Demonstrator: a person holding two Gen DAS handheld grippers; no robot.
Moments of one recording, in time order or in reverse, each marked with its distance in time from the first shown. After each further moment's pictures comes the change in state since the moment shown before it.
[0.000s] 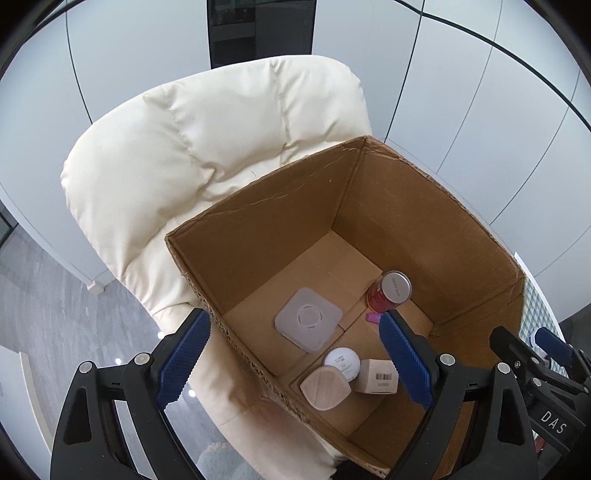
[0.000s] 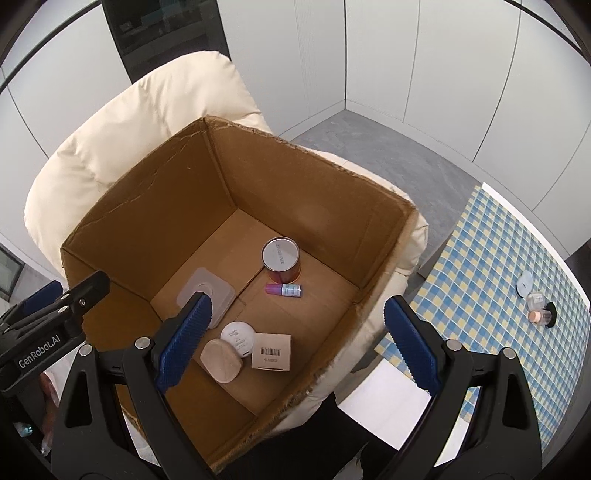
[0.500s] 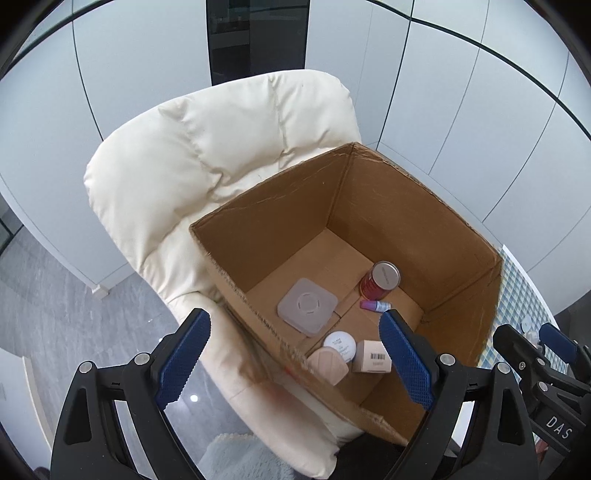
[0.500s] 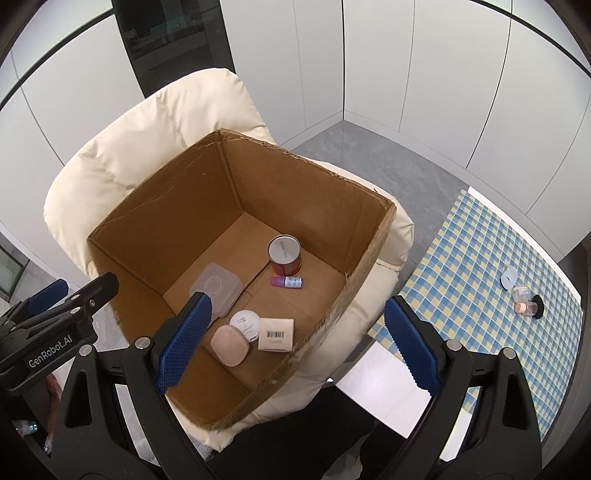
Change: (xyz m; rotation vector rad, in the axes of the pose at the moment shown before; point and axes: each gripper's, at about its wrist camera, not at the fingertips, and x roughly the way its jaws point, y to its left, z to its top) left arm -0.042 0.009 -0.019 0.020 -0.023 -0.011; right arm -0.052 0.007 -0.021 -0.006 -0.041 -0.005
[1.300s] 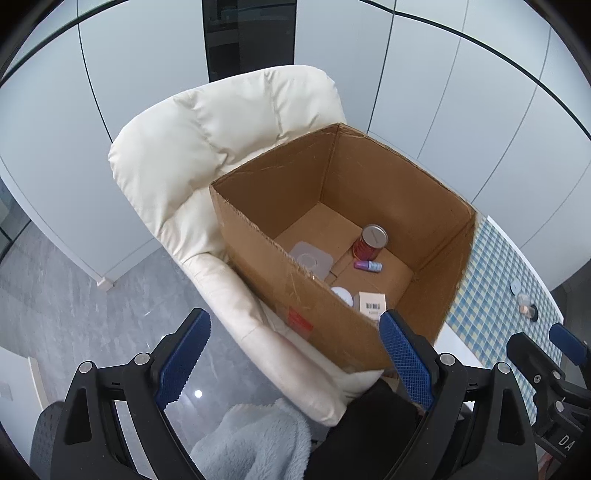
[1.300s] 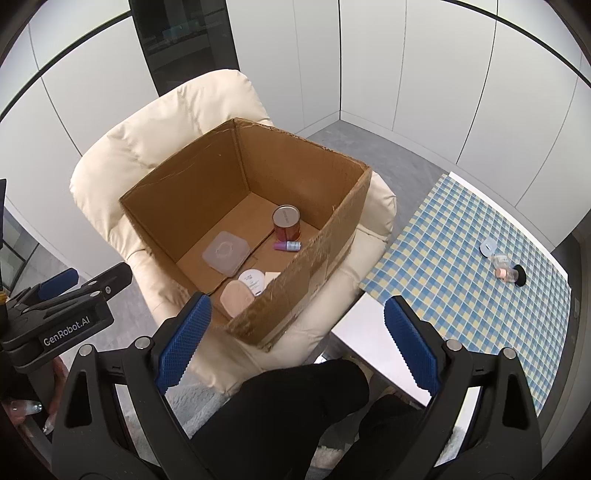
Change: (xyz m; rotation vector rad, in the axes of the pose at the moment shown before) left arm -0.053 0.009 -0.053 0.053 0.024 -0.020; right arm -0.076 0.000 -0.067 0.000 -0.010 -0.005
